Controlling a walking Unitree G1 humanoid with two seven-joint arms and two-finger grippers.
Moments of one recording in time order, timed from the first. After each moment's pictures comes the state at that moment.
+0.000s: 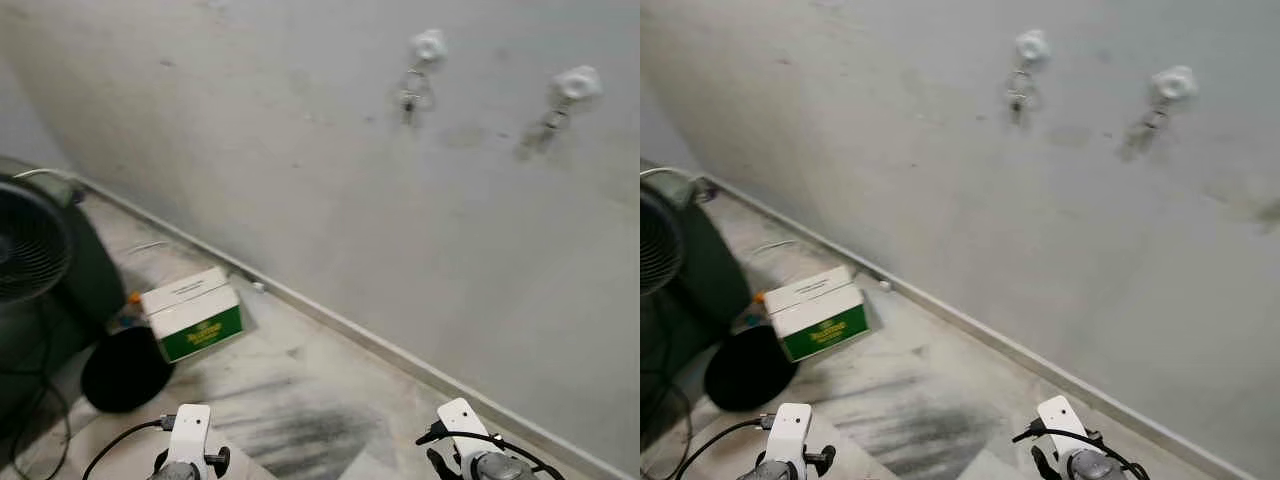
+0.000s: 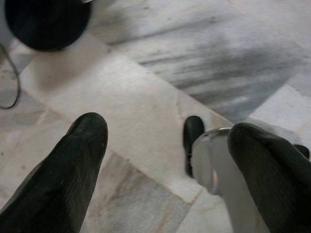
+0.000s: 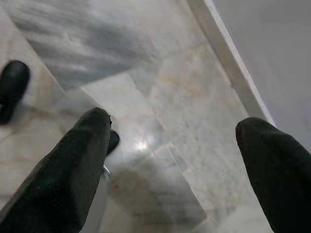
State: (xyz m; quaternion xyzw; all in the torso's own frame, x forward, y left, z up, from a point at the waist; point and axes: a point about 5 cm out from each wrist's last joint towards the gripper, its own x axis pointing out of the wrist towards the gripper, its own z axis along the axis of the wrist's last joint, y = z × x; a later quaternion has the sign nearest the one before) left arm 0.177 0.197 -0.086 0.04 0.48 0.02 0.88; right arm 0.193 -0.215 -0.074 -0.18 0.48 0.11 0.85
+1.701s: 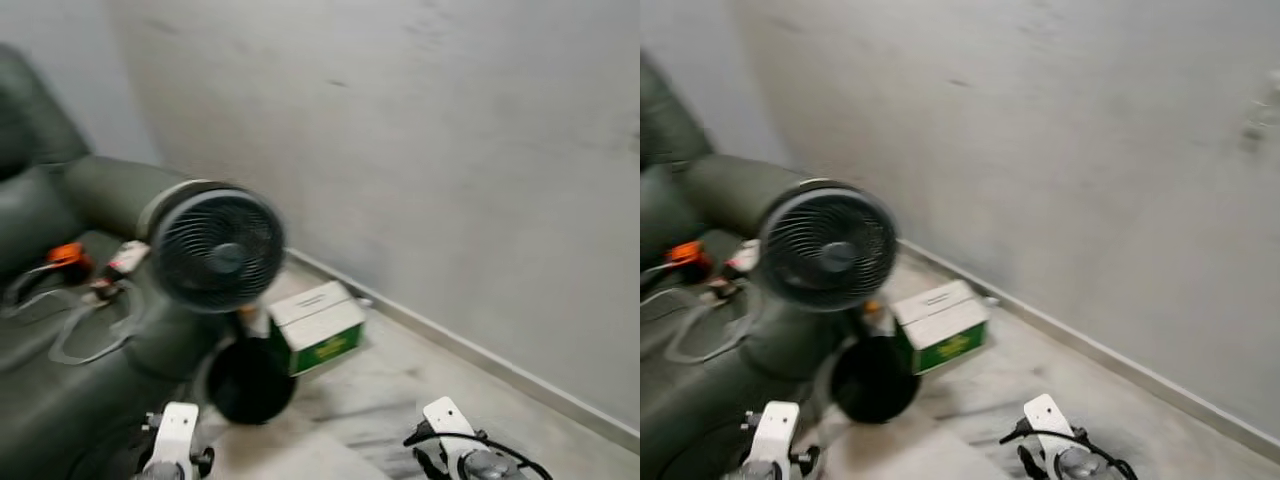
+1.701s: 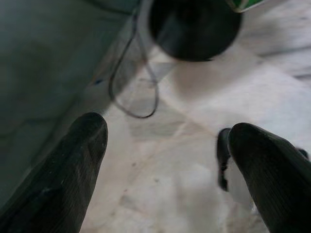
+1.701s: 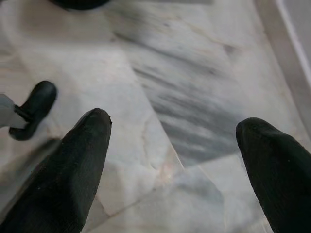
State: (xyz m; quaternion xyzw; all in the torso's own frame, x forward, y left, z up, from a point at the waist) left arm 0.182 0.207 -0.082 0.07 0.47 0.01 0.88; right arm 0.196 -0.207 -0.074 -0.19 0.47 0.13 0.85
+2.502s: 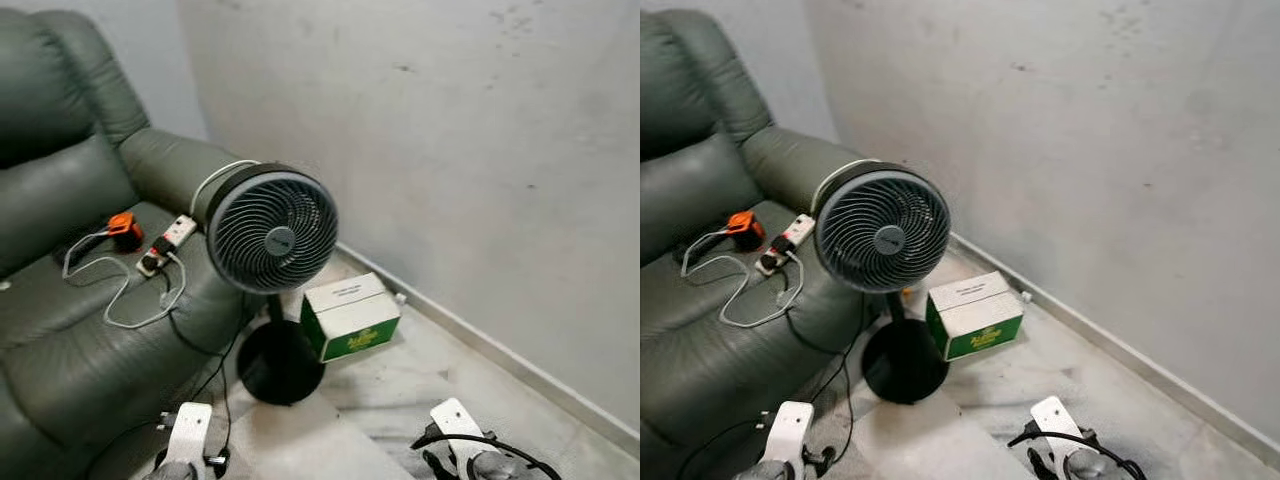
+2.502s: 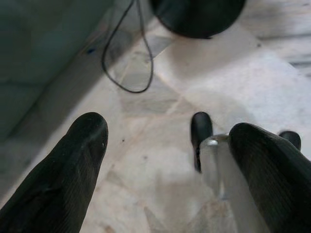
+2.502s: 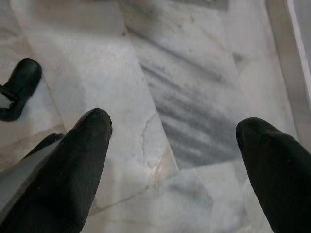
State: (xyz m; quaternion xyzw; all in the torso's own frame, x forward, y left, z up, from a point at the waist) left arm 0.178 0.201 -0.085 0.05 0.48 -0.01 0.87; right arm 0.196 -0.210 -0.074 -0.20 0.47 0.13 0.85
